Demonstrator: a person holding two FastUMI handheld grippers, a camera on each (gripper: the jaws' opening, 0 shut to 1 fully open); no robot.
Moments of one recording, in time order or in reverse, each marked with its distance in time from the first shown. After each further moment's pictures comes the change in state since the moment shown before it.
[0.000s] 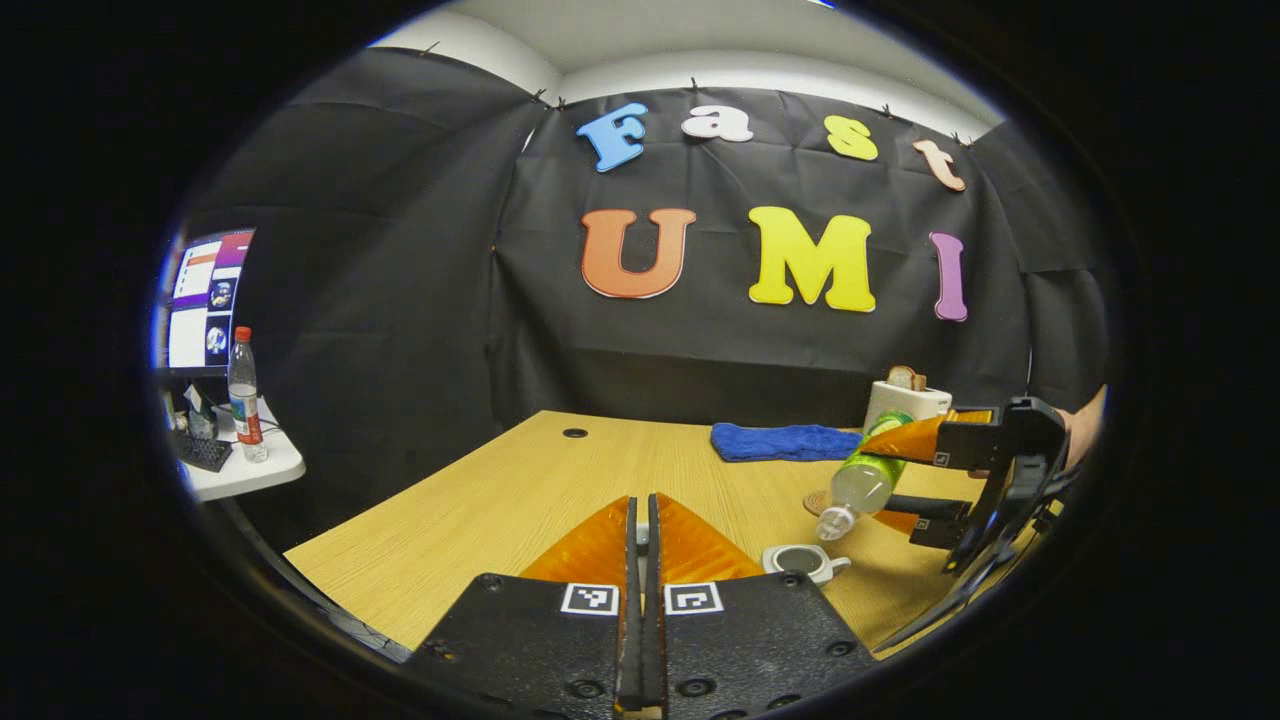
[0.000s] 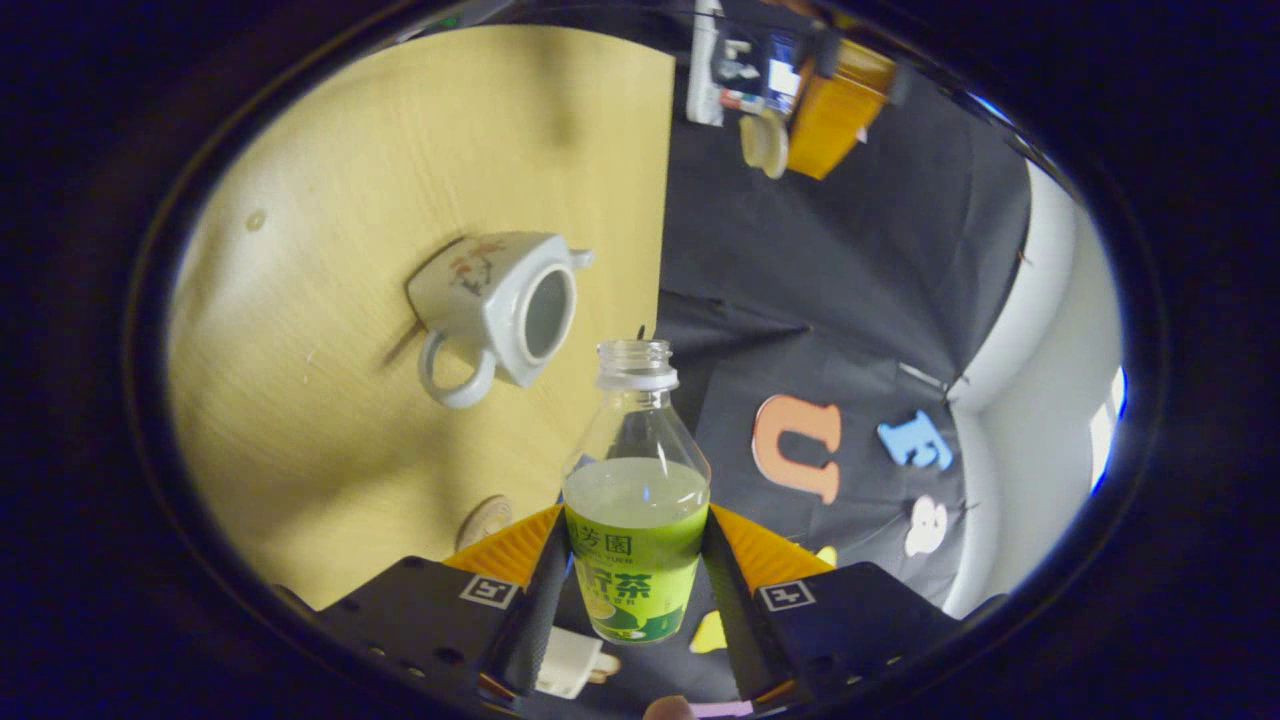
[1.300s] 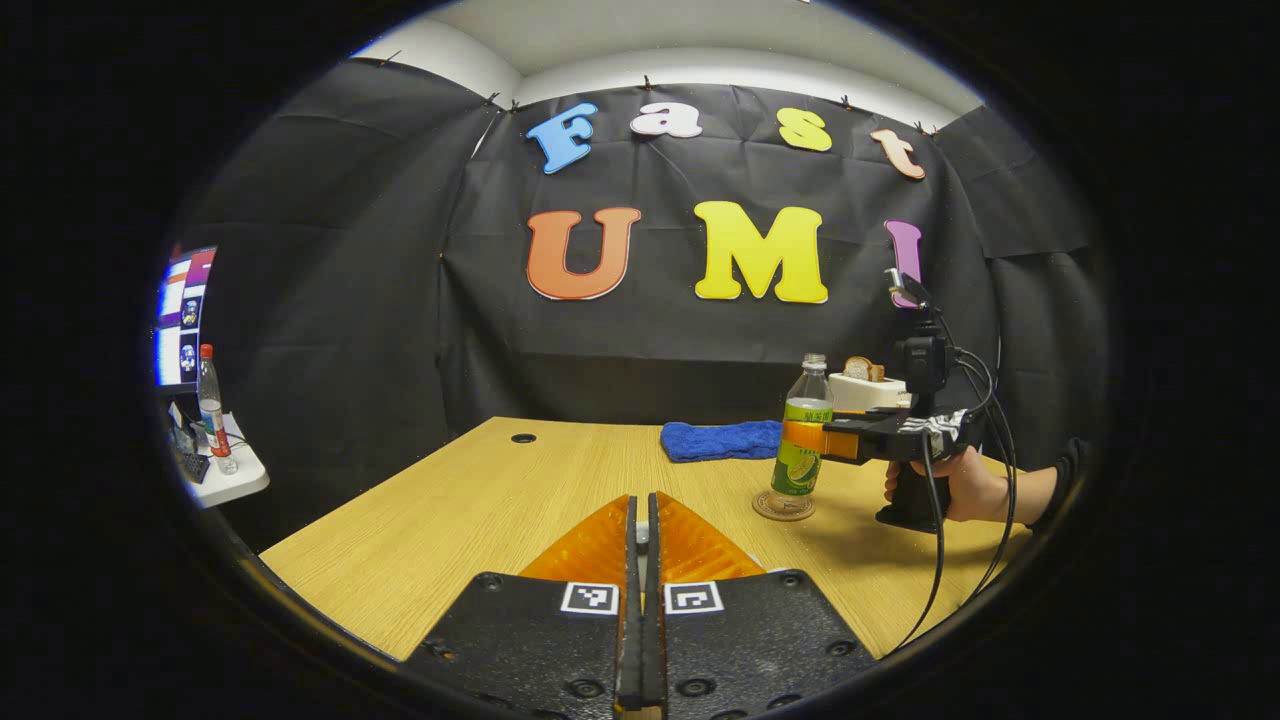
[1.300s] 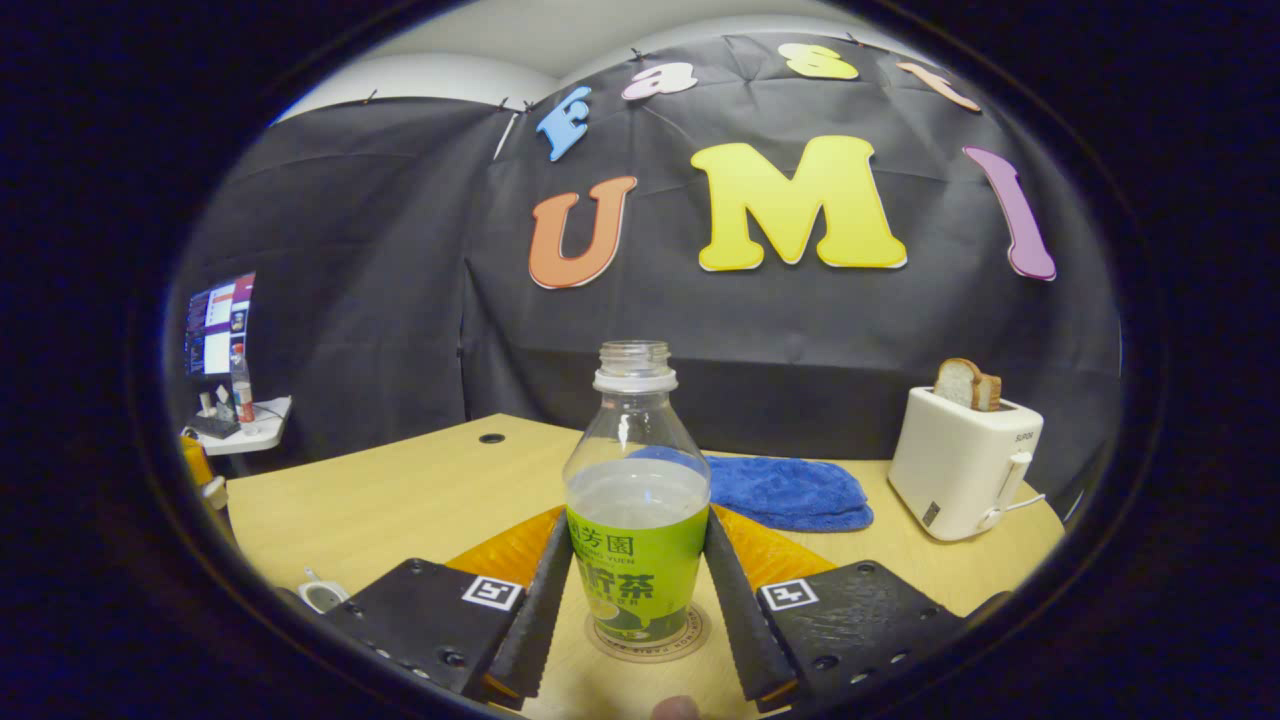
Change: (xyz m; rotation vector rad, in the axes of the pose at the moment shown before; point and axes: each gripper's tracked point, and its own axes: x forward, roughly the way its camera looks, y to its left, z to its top) left arm 0.008 -0.062 0.000 0.054 -0.003 -0.109; right arm 0.087 -0.011 -0.102 1.702 0.111 -0.011
